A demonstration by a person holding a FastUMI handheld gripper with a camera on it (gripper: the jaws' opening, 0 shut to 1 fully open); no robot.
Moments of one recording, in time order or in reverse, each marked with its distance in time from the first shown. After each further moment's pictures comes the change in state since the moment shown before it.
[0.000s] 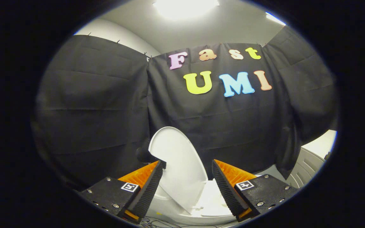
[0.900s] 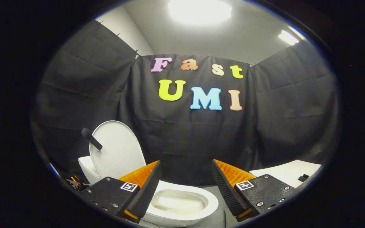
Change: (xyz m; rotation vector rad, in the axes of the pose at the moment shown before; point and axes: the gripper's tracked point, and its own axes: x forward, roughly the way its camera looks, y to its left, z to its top) arm -0.073 -0.197 0.025 -0.225 -0.058 -0.199
